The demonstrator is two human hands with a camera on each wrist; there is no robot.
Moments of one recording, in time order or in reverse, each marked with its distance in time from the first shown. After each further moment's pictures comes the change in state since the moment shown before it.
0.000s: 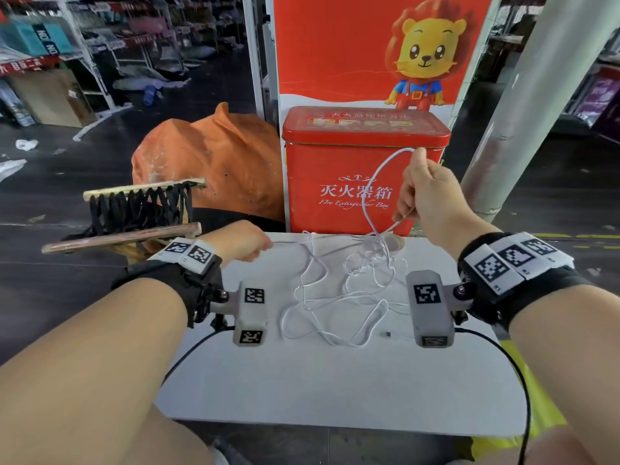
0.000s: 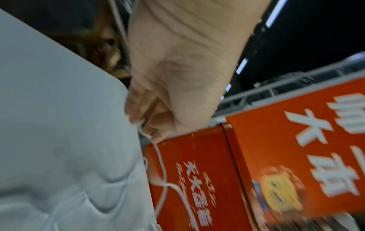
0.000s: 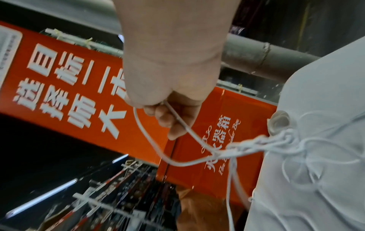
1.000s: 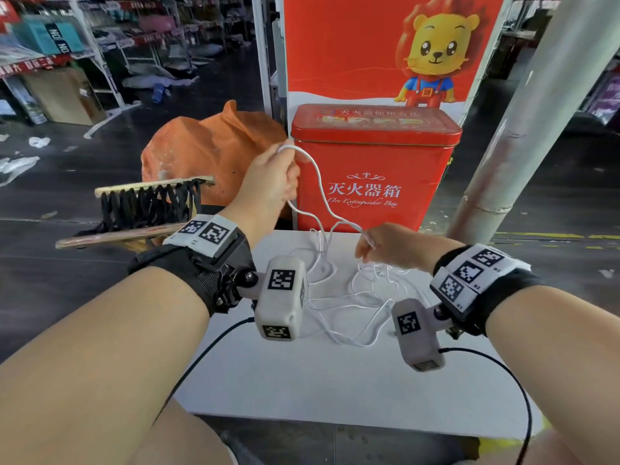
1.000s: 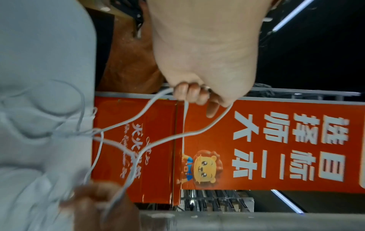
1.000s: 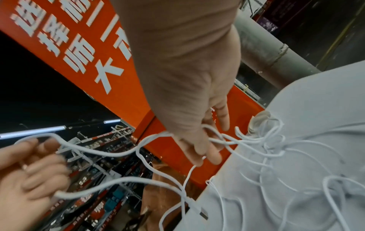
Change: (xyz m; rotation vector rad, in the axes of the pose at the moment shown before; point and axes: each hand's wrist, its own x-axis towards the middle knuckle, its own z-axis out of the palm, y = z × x) left_hand -0.032 0.057 -0.006 -0.816 0.119 0.576; right_hand -0.008 0.046 0.026 -1.045 -0.710 0.078
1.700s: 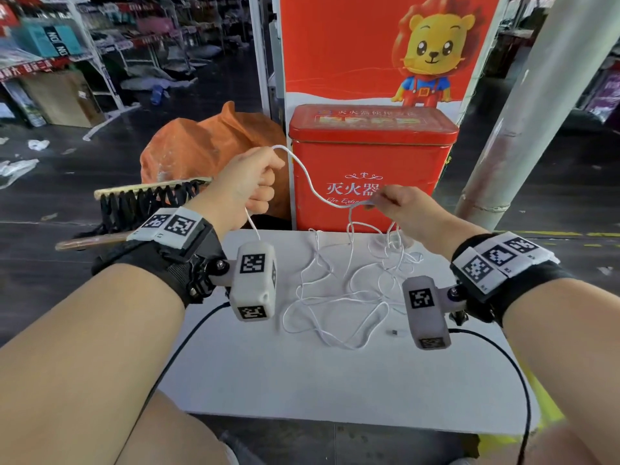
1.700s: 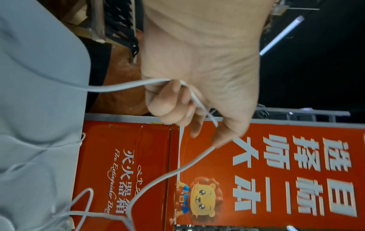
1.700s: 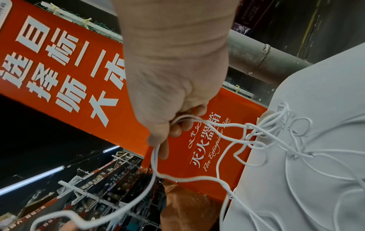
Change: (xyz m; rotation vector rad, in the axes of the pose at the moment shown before) left_hand 0.006 0.012 -0.031 0.115 -0.039 -0.257; right_hand -0.017 -0.002 -0.029 0.380 0.446 -0.102
